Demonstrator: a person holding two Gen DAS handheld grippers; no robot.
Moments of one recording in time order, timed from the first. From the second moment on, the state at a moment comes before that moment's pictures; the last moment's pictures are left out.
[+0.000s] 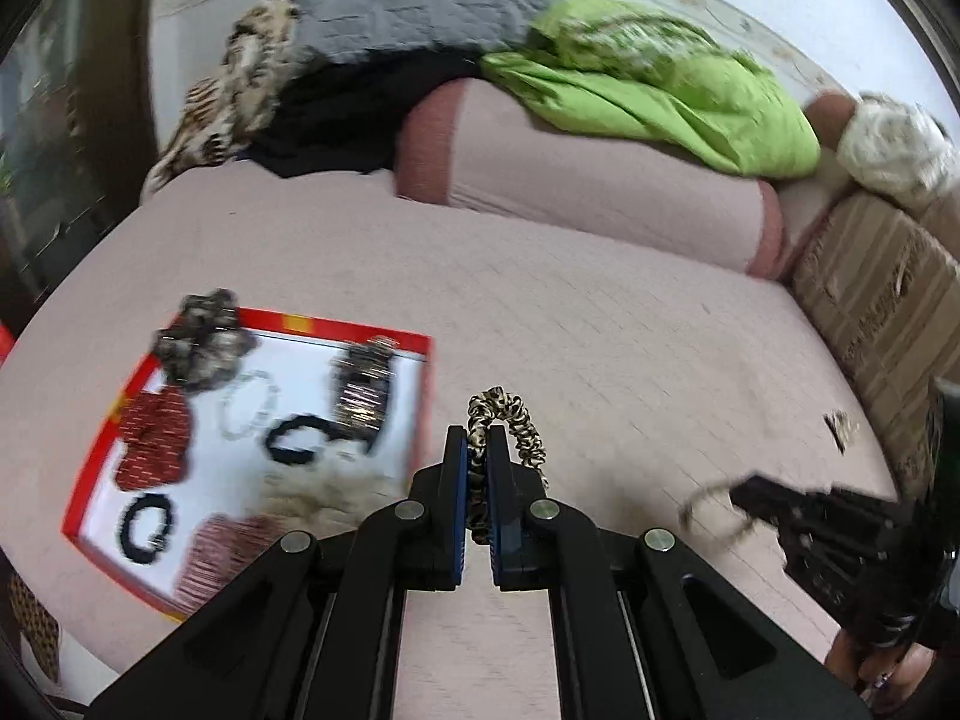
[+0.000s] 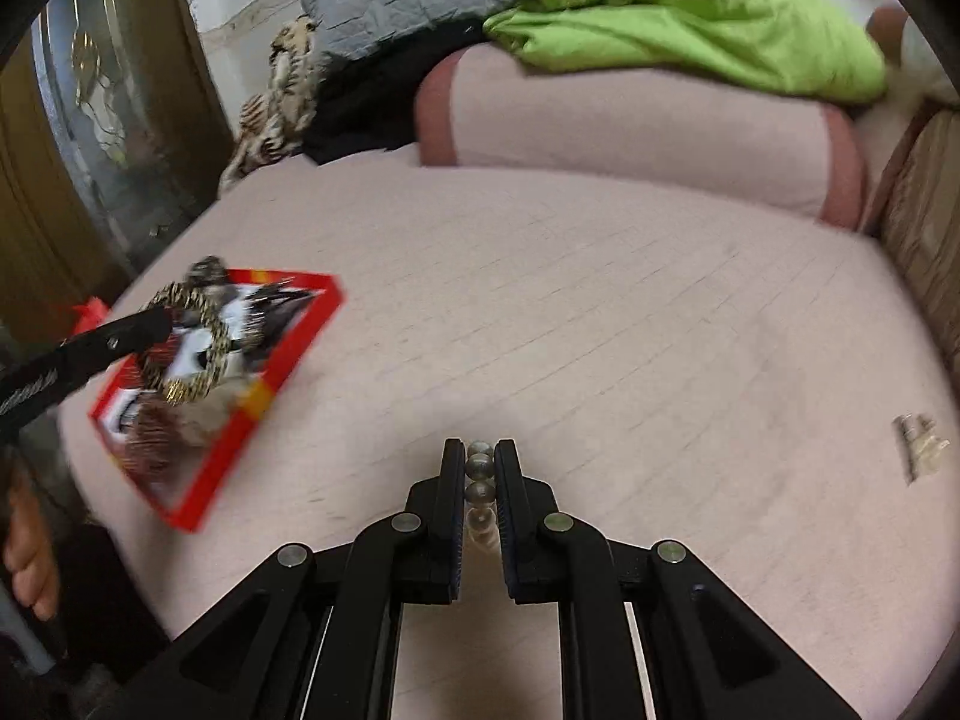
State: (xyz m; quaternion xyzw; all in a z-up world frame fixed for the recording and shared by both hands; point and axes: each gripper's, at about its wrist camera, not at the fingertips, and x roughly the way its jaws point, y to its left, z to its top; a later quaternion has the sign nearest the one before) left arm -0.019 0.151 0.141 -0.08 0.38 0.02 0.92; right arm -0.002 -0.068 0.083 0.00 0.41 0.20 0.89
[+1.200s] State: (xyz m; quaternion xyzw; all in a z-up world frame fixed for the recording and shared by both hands) left arm 0.004 0.324 0.059 -0.13 0.46 0.11 0.87; right arm 0.124 0.231 0.063 -0.02 0.48 0.33 0.81
